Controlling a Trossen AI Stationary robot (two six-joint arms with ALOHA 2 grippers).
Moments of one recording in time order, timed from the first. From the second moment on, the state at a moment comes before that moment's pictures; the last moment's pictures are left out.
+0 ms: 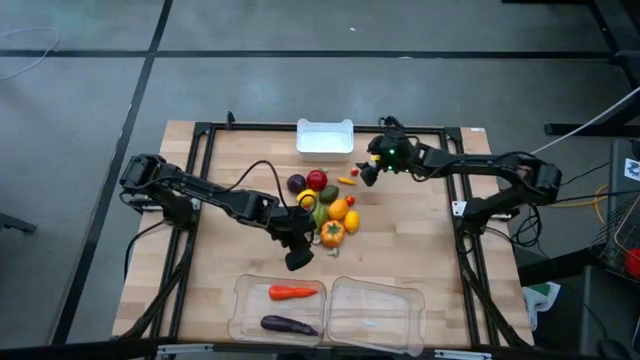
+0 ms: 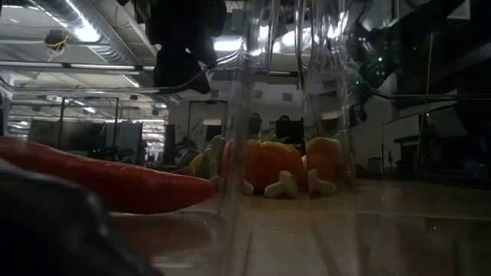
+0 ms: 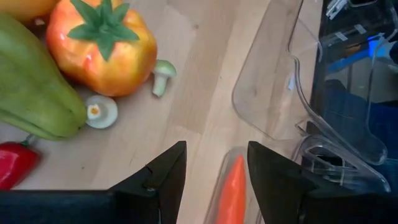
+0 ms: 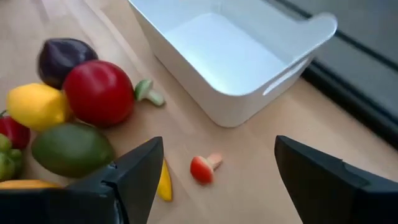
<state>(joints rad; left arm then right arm) -0.18 1.62 1.11 -0.36 0.12 -0.68 -0.47 1.42 0.75 0.00 0.07 0.15</state>
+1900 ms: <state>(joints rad) -0.18 1.62 1.11 -0.36 0.04 -0.67 -0.45 1.67 1.04 -0.38 -0.01 0.33</state>
